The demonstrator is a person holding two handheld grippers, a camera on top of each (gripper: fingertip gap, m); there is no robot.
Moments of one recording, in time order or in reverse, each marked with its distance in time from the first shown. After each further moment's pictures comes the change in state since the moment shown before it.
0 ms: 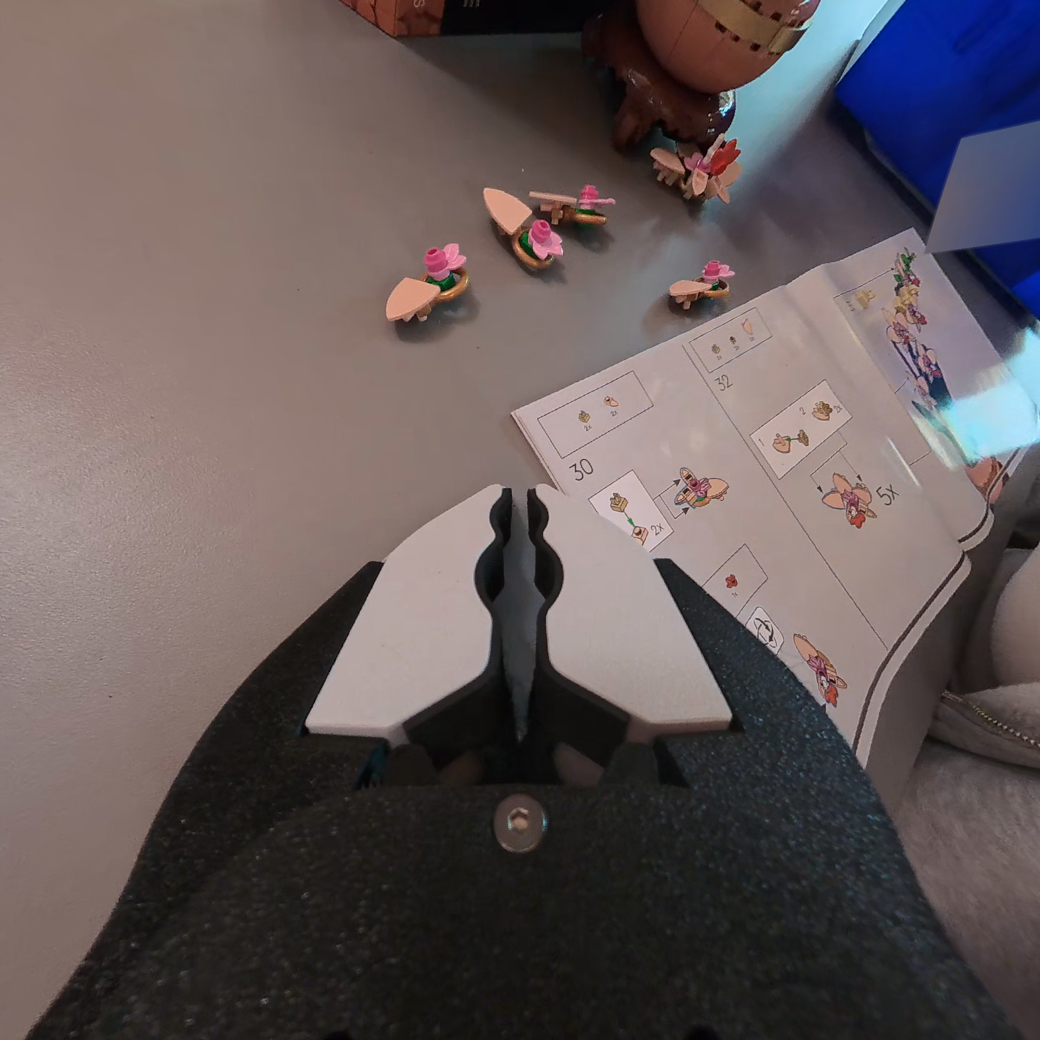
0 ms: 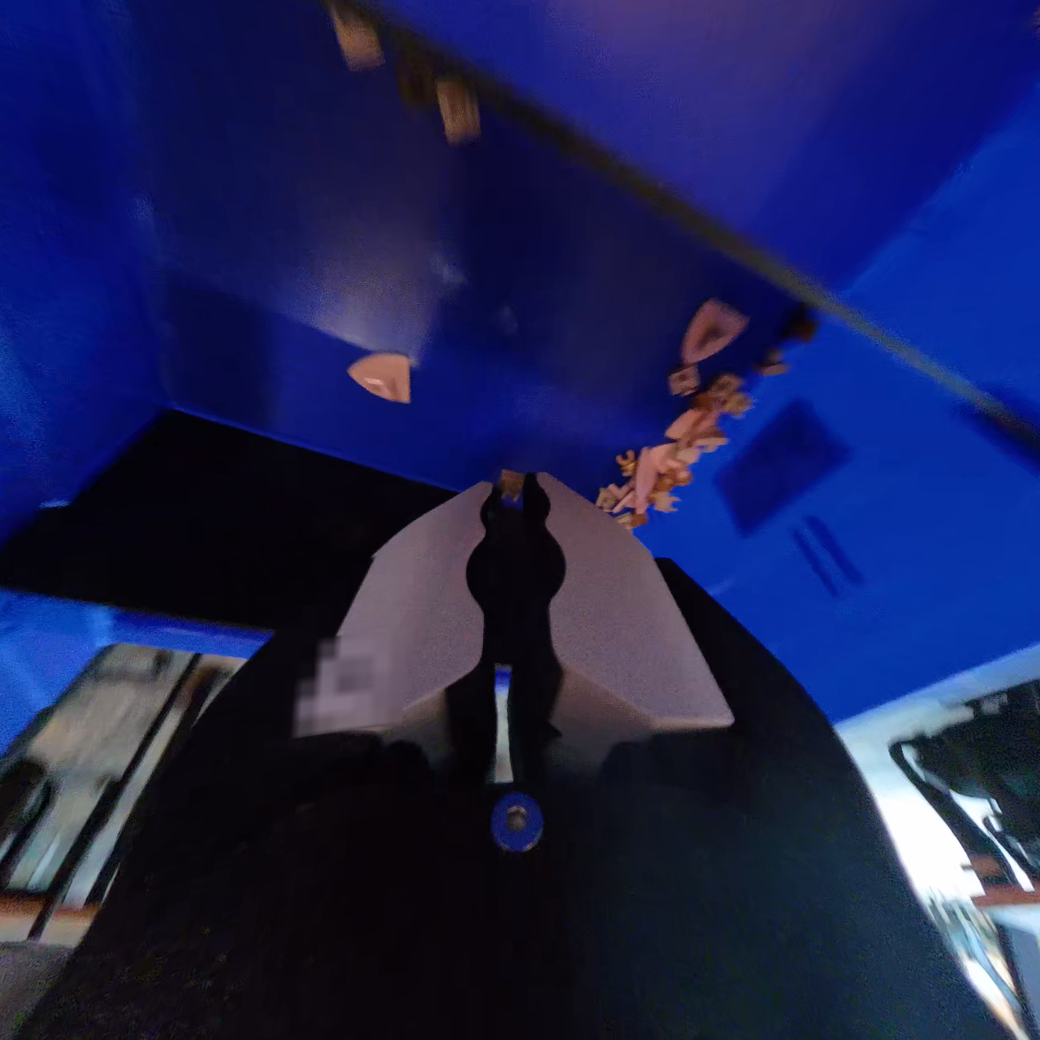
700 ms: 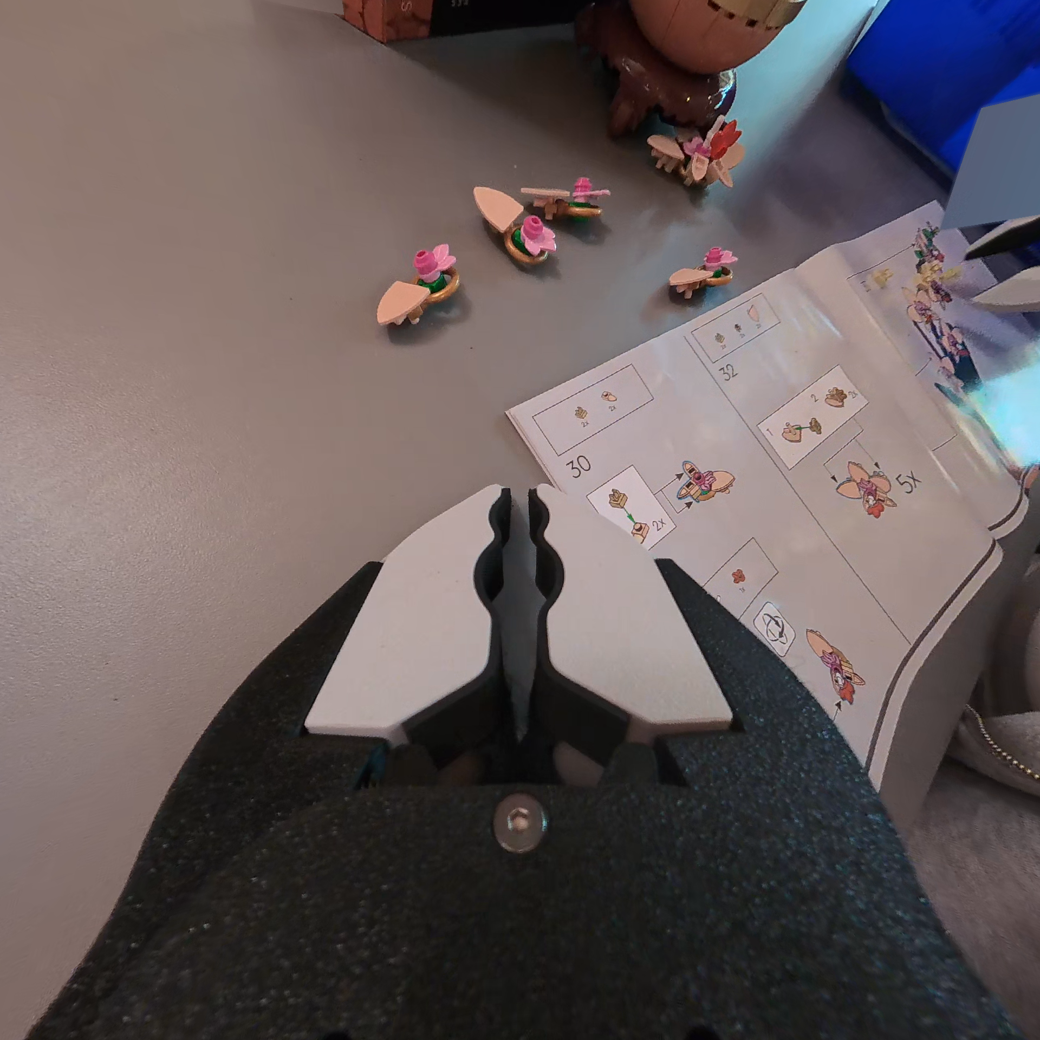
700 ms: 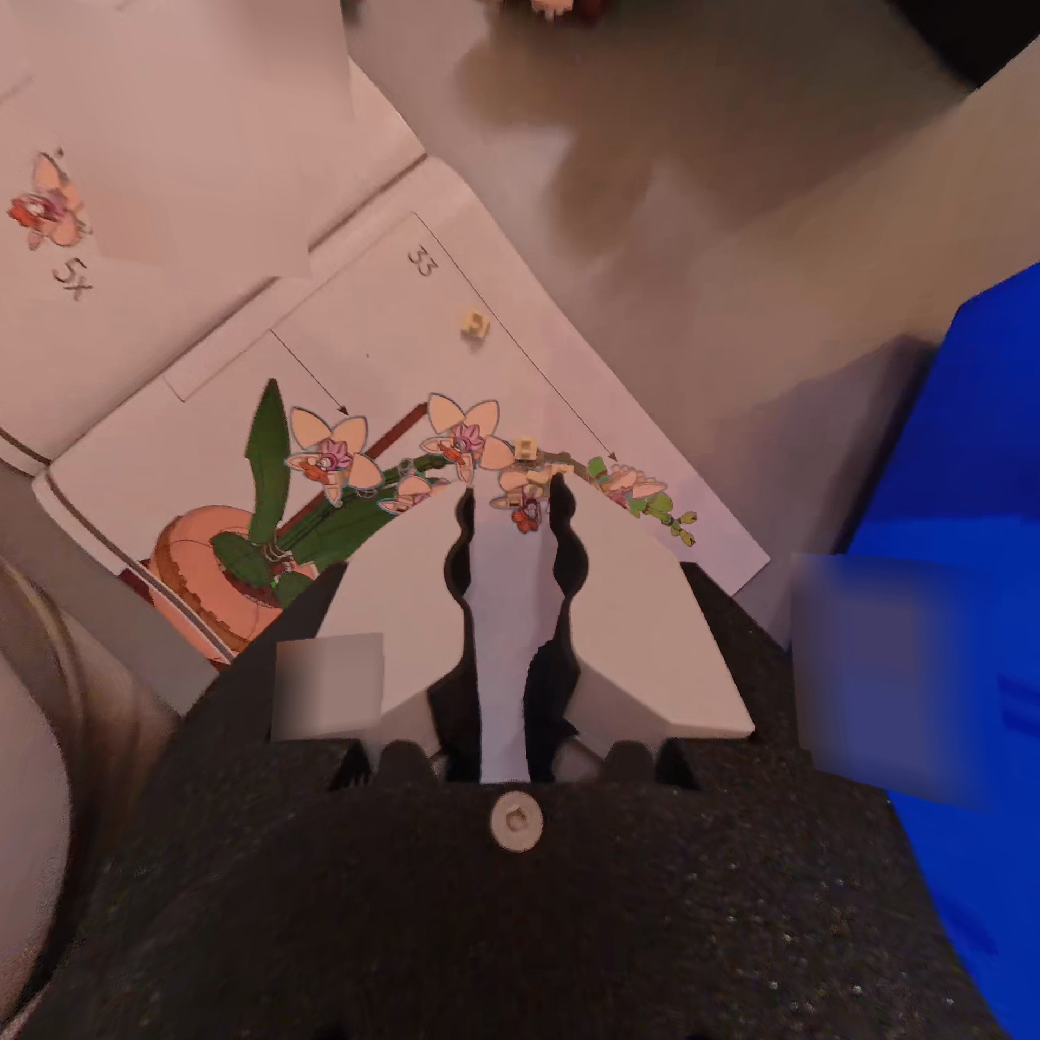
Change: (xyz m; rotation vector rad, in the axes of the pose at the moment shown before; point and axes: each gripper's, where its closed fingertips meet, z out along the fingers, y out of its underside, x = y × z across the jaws) left arm 0.001 0.001 0.000 -0.004 -0.027 0.049; right arm -0.192 -0.134 -0.006 0.783 0.051 -0.034
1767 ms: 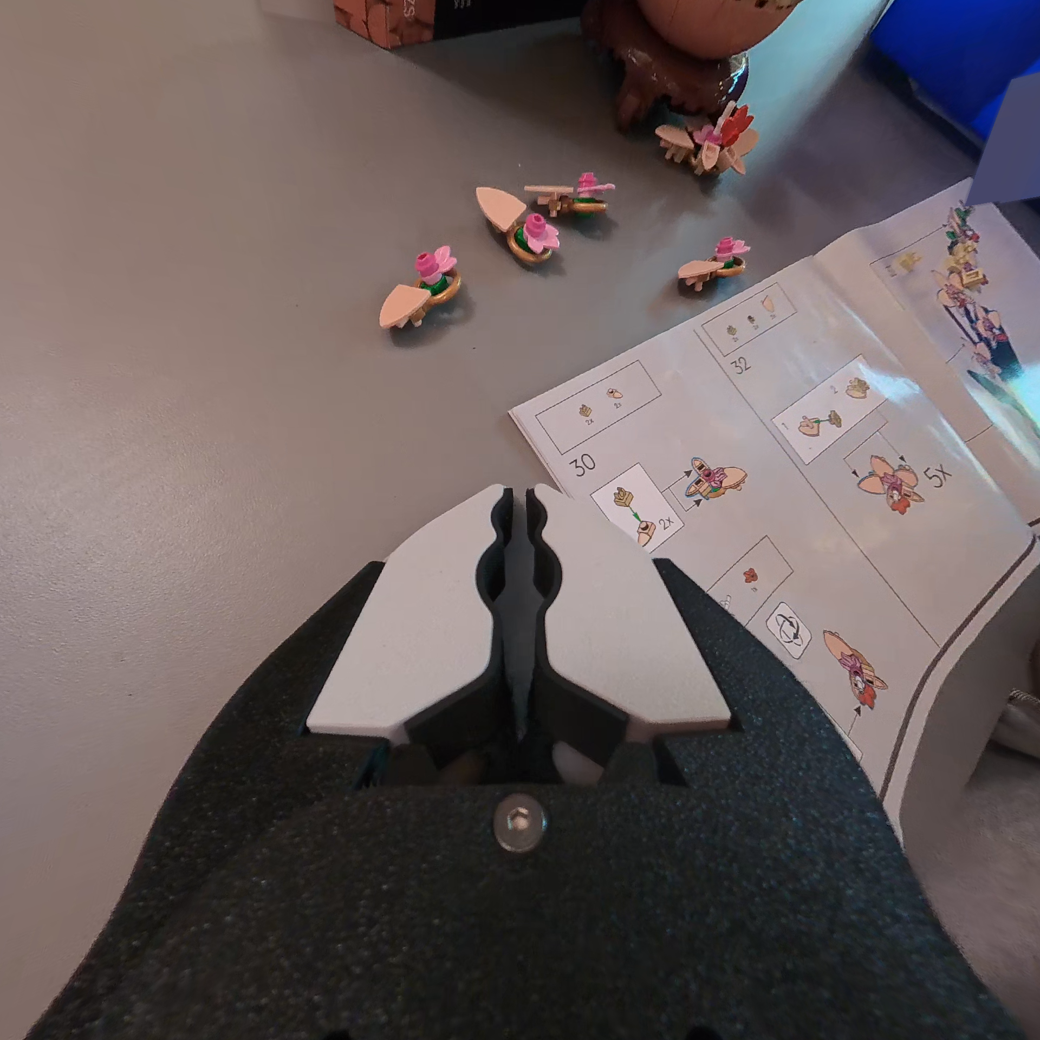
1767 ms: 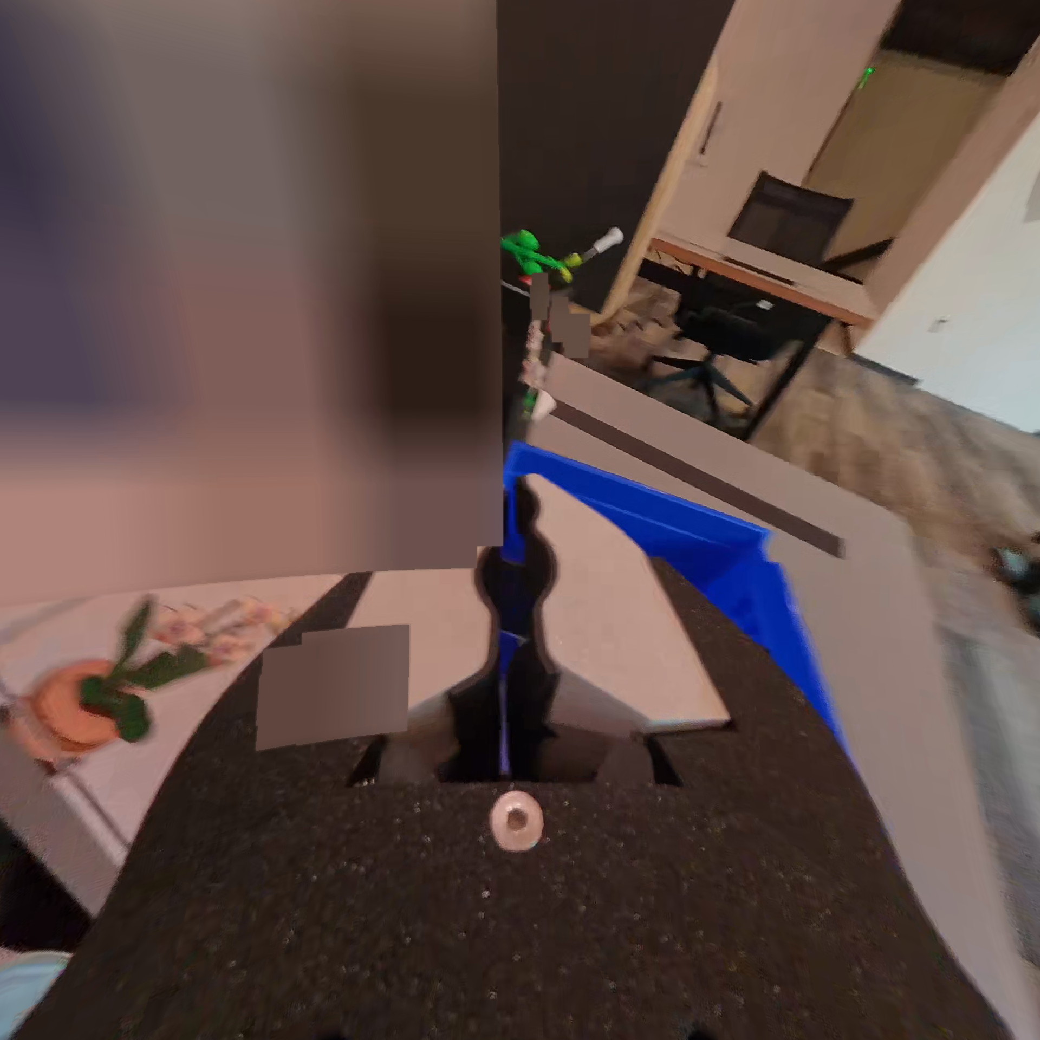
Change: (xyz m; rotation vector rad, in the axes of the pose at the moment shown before) left arm -0.001 0.000 0.000 -0.001 -0.040 0.037; right arm 0.113 -0.040 -0.196 0.747 0.321 -0.002
